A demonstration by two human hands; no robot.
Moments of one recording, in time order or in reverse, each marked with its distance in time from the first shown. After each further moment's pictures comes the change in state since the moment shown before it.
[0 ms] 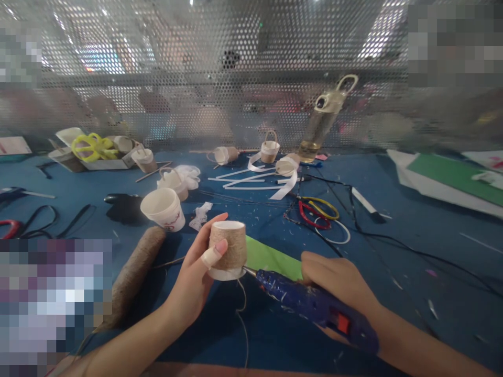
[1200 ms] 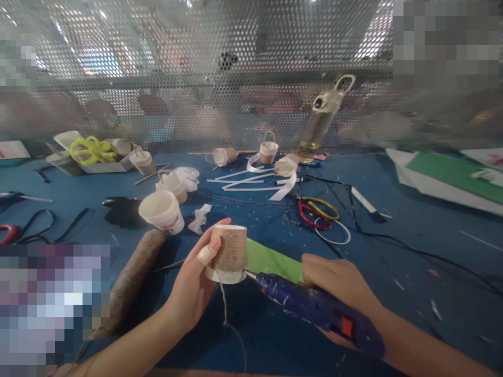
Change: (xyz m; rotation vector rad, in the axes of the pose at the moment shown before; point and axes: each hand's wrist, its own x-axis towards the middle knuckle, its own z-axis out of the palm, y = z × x) left_hand 0.001 0.002 0.003 -0.089 0.036 -0.110; right_hand -0.003 0.001 0.001 0.014 -0.010 0.024
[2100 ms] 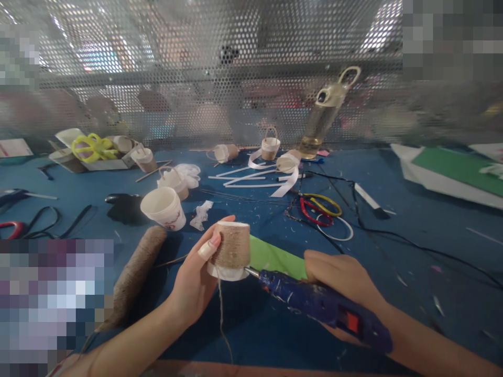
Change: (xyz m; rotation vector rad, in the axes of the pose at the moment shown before) left_hand -0.002 -0.001 -0.002 -0.027 -0.030 -0.016; right_hand 0.006 -0.013 -0.005 -0.013 0.001 0.069
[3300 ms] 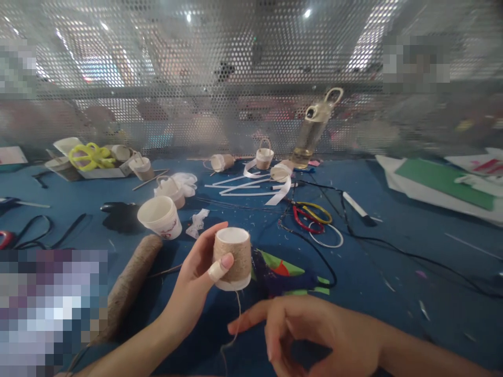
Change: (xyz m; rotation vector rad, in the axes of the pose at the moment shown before) left_hand 0.002 -0.006 -0.004 0.270 -0.048 0.255; right_hand 0.009 -0.017 0.014 1.544 -0.583 0.264
